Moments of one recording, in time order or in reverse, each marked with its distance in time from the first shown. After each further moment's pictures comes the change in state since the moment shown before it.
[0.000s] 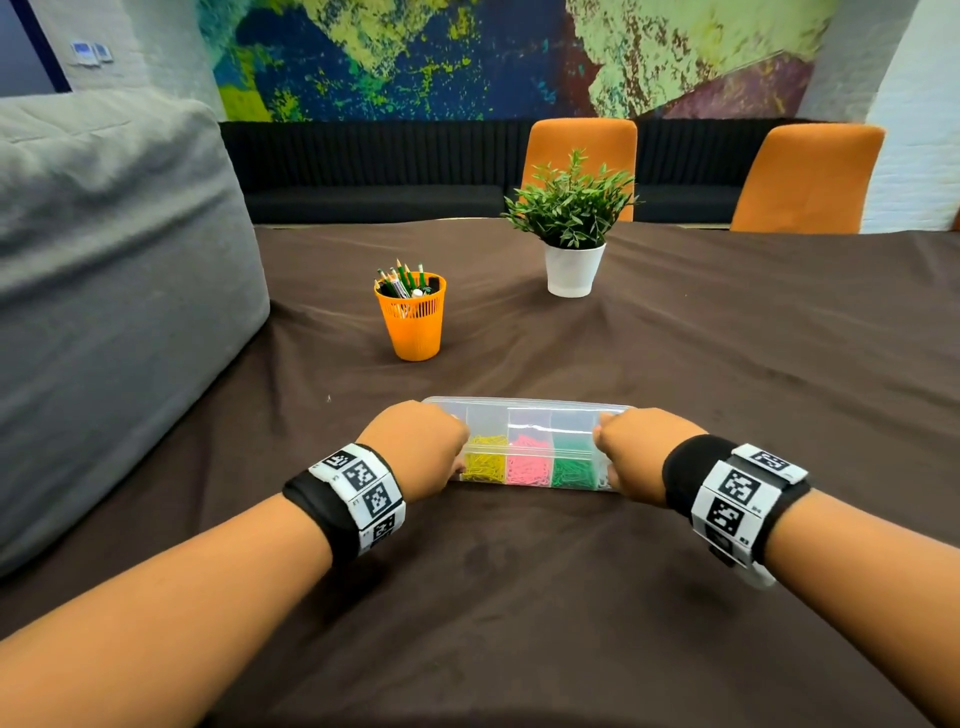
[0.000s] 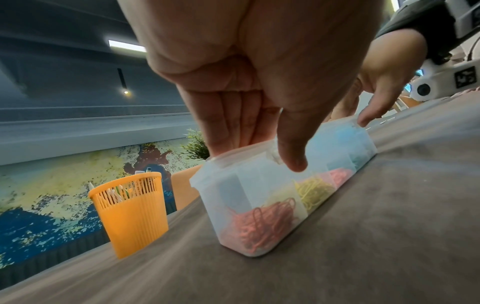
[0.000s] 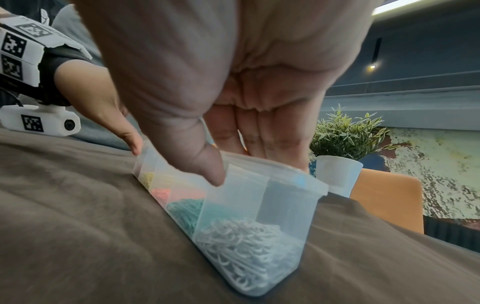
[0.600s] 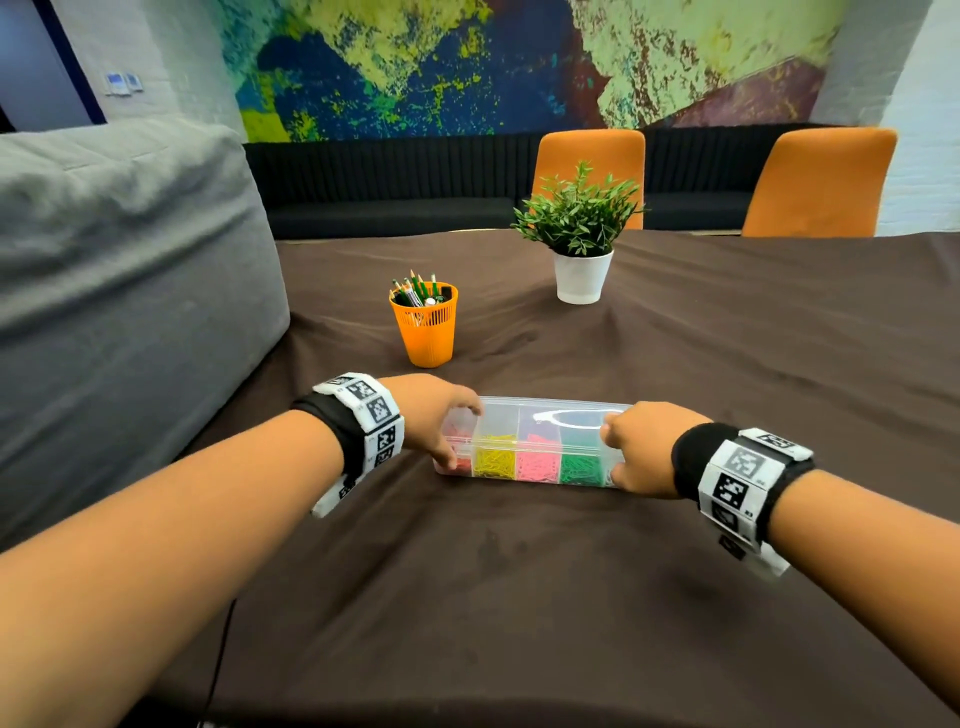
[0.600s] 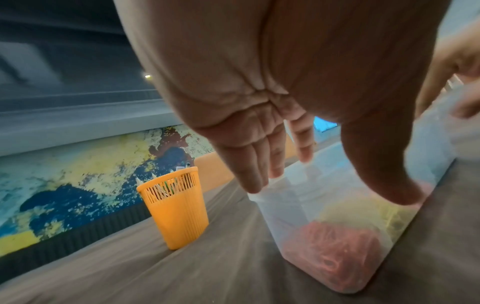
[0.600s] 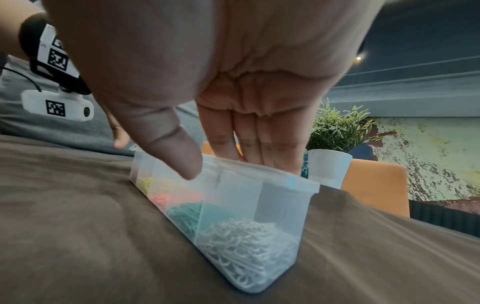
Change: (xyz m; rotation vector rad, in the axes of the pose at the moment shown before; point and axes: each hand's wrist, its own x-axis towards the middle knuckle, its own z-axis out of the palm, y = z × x) left_hand 0.023 -0.046 -0.023 -0.299 -0.197 0.039; right_hand -0.009 0.002 -0.013 0.140 0.008 0.043
